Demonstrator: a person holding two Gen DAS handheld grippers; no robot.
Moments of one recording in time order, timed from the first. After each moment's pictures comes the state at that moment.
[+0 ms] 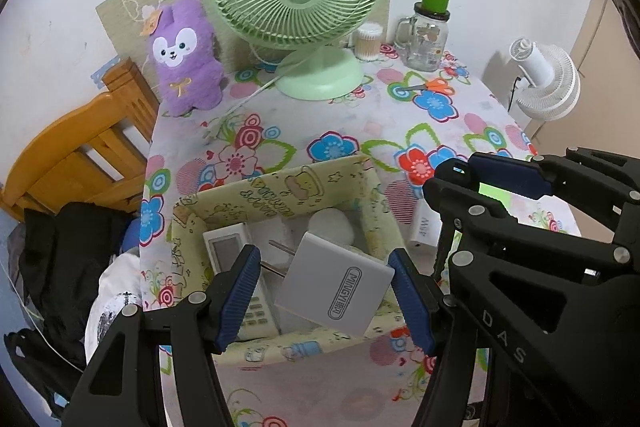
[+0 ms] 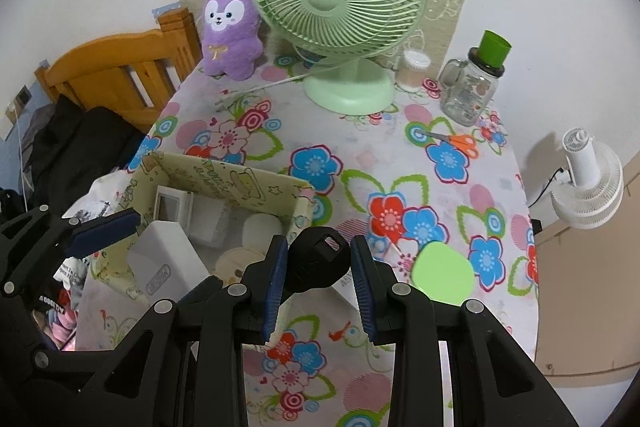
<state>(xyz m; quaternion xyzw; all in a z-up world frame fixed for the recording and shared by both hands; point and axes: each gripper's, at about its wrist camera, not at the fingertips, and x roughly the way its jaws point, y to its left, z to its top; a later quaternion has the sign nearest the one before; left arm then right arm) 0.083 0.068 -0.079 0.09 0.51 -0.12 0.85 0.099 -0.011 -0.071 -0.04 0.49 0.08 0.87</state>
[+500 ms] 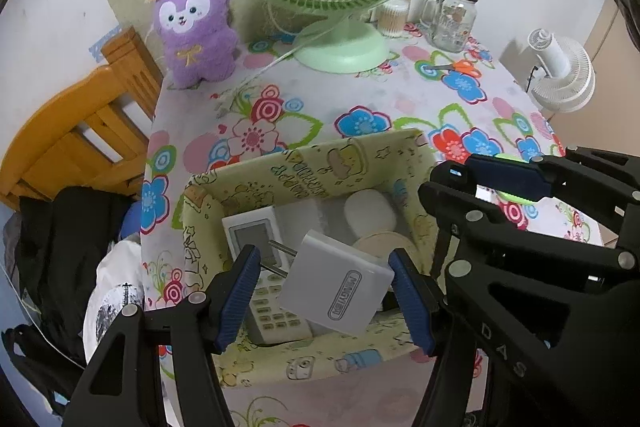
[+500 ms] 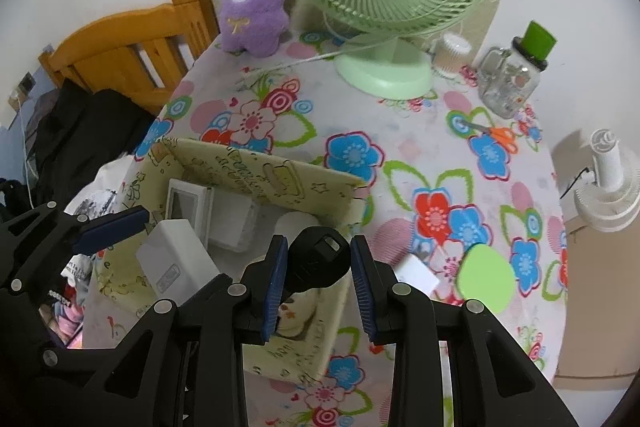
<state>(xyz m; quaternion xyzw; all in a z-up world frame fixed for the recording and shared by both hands) 0.106 0.102 -0.111 0.09 0.54 -0.11 0.83 0.124 0.028 -0.104 -0.04 0.52 0.10 0.84</state>
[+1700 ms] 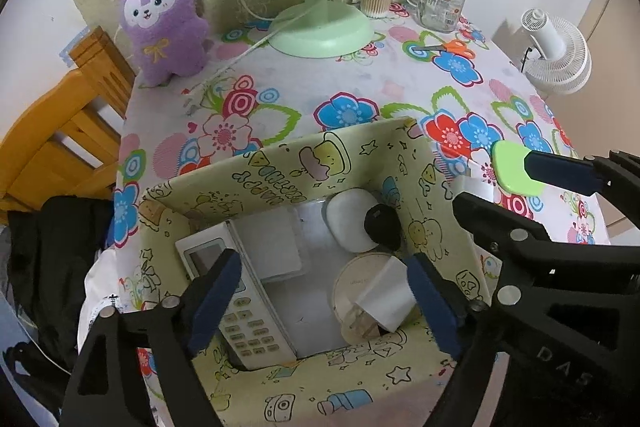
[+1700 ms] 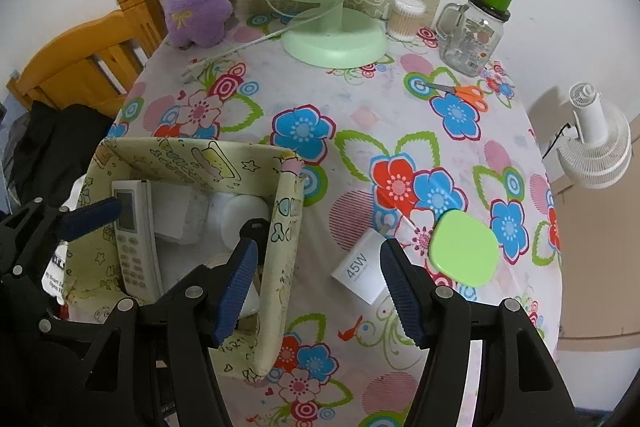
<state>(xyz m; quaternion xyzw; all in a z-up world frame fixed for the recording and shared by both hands) 0.121 0.081 -0.133 0.10 0.55 -0.14 0.82 0.126 -0.013 -0.121 -0.01 0.55 0.04 0.84</state>
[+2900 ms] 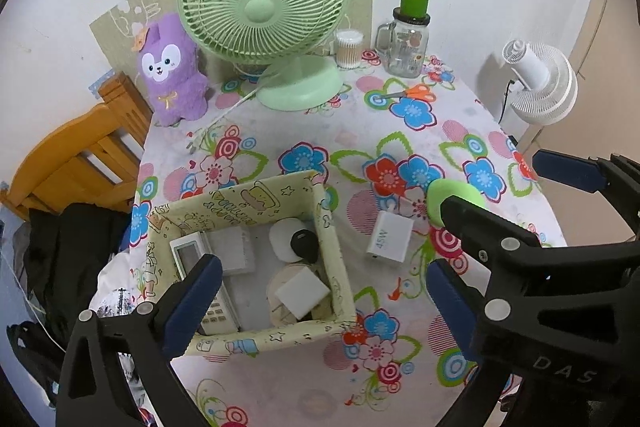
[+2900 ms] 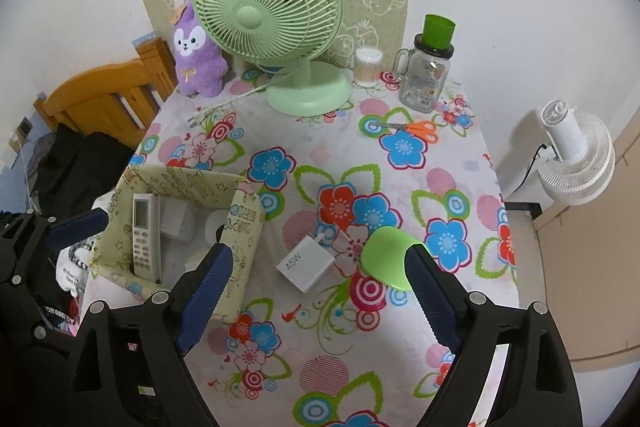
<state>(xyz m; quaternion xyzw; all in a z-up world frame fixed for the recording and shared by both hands) 0.069 0.011 -0.060 0.10 0.50 -0.11 0.85 0.074 -0.098 -0.055 0.01 0.48 0.07 0.88</state>
